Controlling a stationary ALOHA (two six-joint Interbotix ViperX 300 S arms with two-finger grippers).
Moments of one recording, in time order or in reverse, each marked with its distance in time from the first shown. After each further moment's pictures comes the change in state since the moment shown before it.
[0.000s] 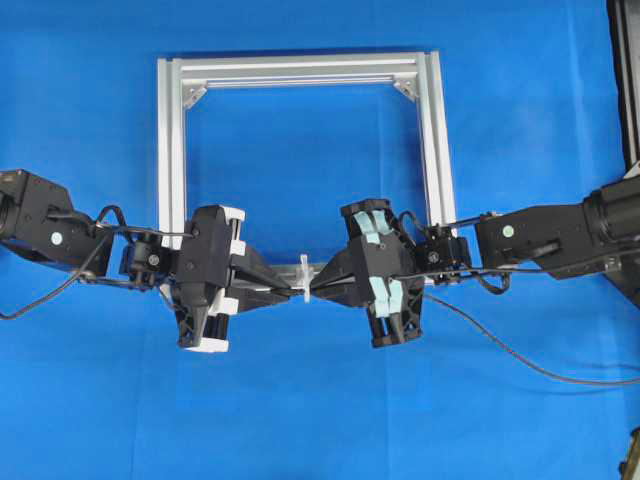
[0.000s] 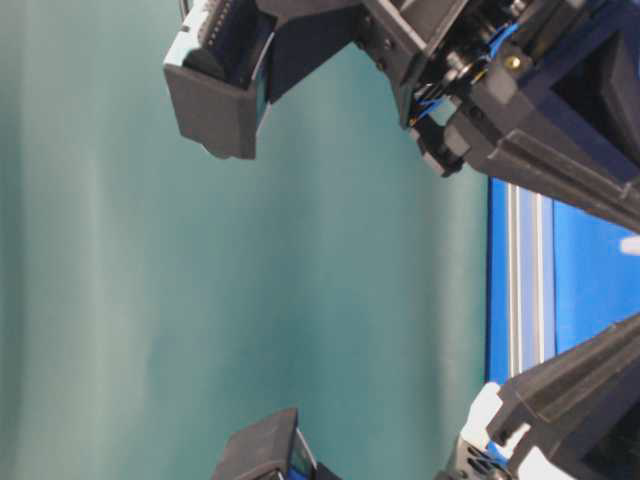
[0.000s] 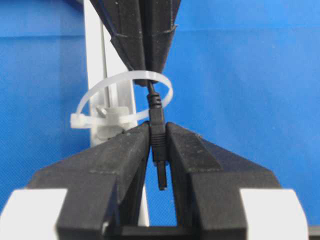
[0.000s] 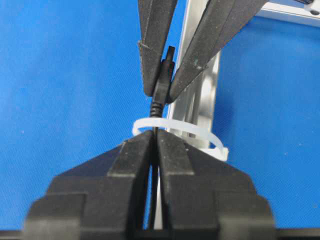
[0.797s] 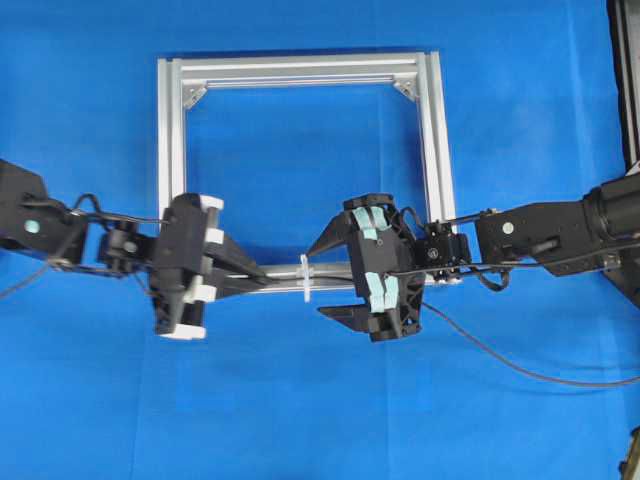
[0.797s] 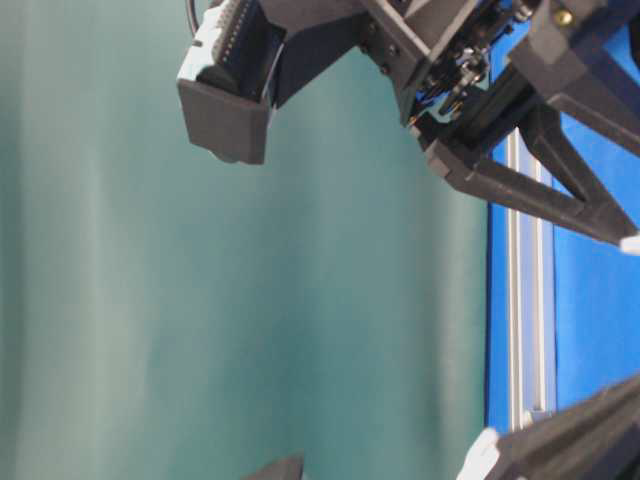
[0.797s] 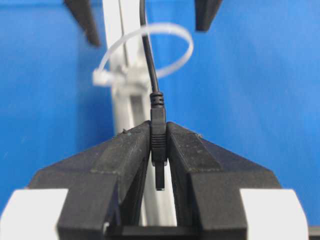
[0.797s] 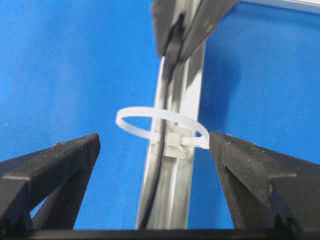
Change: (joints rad) left arm 0.029 -0.080 0.112 0.002 0.000 0.006; right arm -0.006 0.000 0.003 0.002 0.003 -0.002
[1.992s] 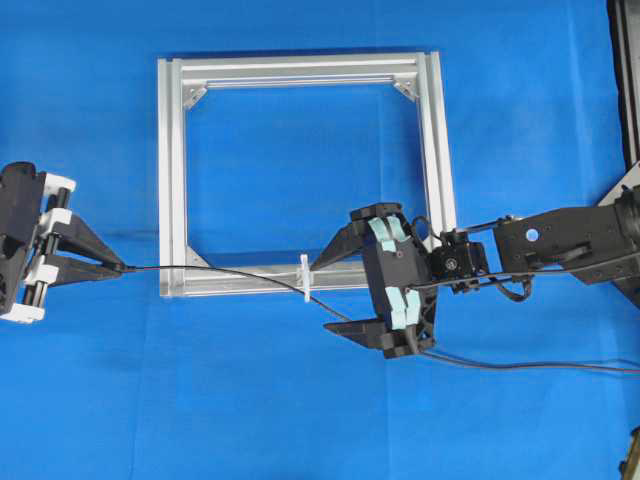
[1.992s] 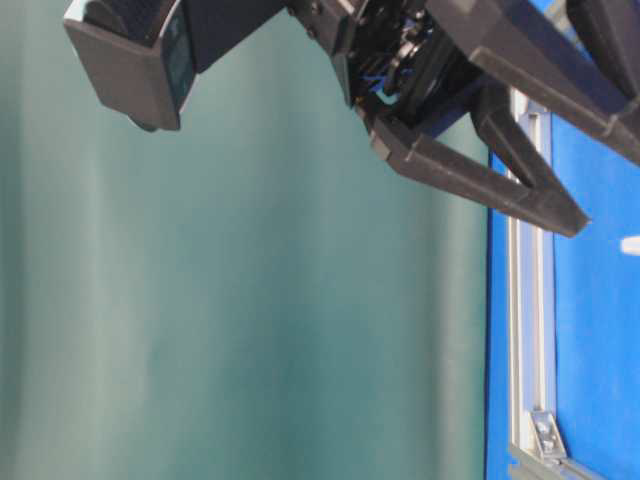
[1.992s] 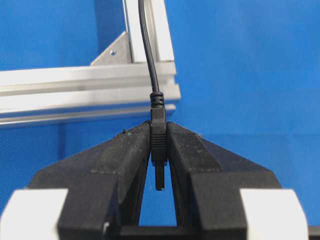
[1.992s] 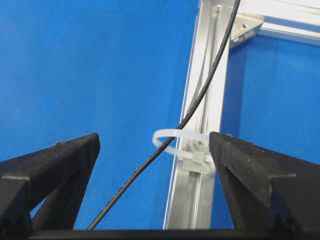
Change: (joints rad) left arm -0.052 -0.620 0.446 0.006 0.245 -0.077; right arm 0.049 -0.091 0.000 0.008 0.048 0.006
